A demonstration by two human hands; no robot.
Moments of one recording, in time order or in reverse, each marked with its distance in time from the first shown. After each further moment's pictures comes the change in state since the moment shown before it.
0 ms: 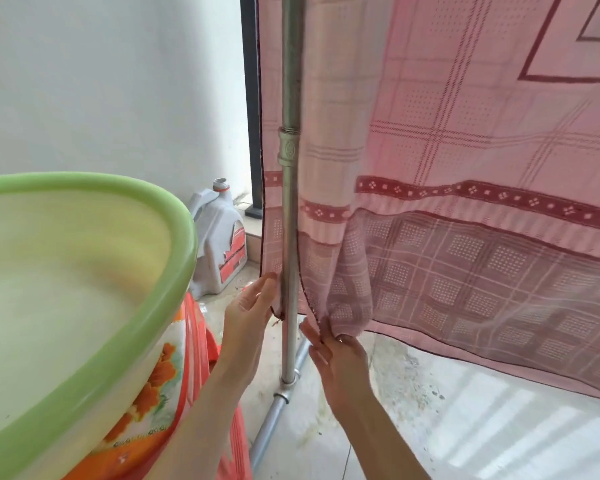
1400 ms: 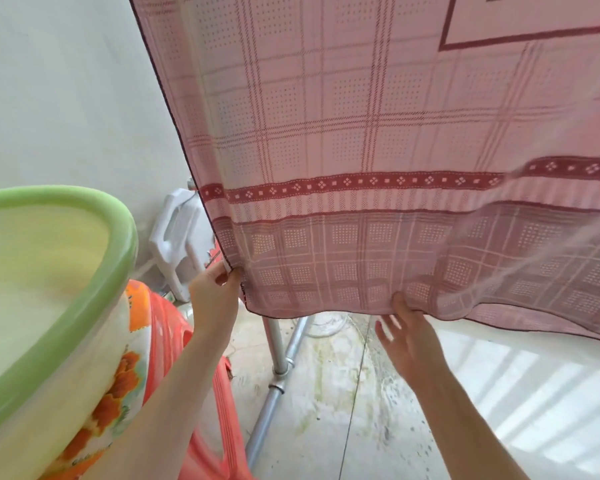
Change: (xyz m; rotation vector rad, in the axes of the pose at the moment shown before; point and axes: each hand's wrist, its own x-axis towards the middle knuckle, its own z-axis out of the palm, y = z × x) left_hand 0.031 0.005 0.012 0.525 0.274 0.258; right_hand 0.044 -0.062 -0.099 0.178 0.111 -0.093
